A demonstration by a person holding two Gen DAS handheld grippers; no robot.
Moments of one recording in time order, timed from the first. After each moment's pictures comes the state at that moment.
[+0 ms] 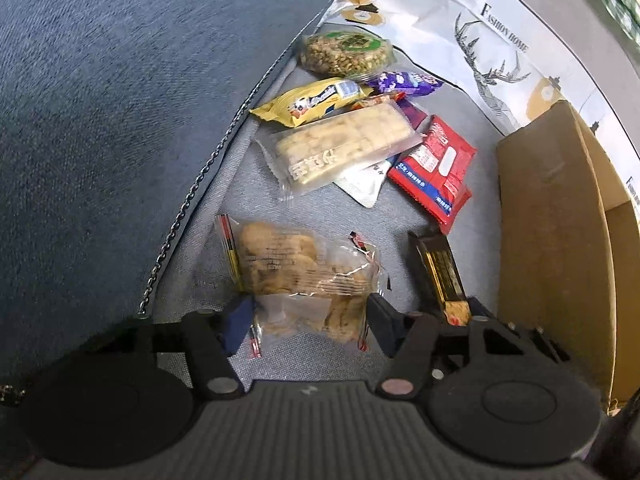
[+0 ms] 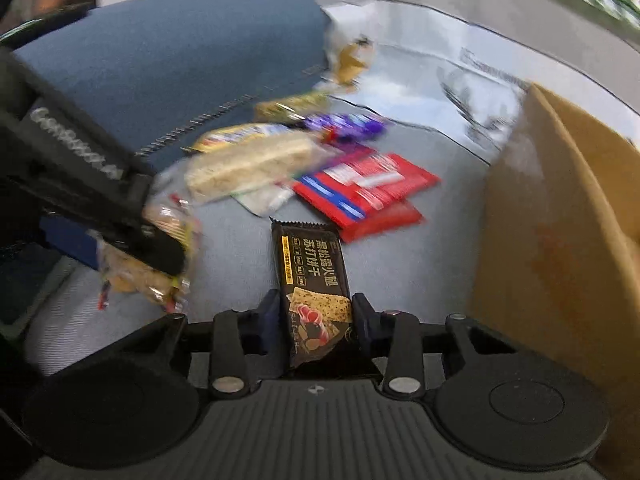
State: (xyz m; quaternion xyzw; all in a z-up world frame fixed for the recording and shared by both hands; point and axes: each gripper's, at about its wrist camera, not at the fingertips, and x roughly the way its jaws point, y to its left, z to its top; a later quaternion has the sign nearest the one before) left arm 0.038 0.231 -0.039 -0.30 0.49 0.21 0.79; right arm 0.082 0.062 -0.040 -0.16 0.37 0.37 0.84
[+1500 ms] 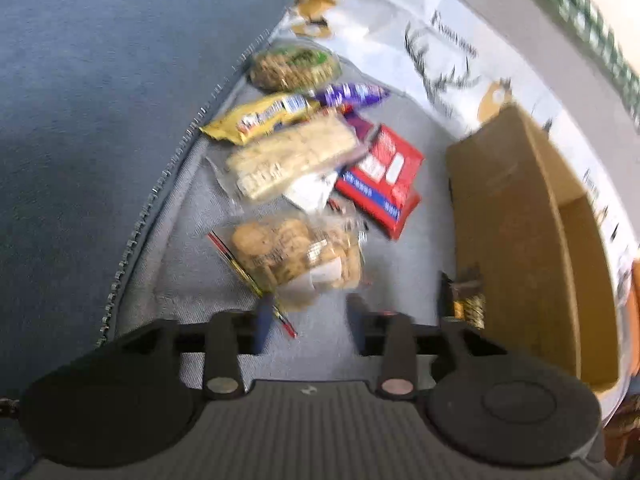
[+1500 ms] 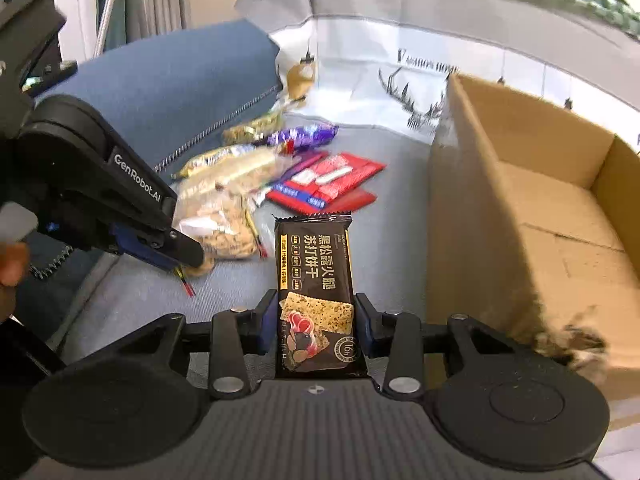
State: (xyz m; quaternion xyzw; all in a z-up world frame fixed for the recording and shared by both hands) left arm 0.033 0.227 -0.029 -0.31 0.44 0.15 0.83; right arm 0.037 0.019 -0.002 -0.10 0.35 0.33 0.87
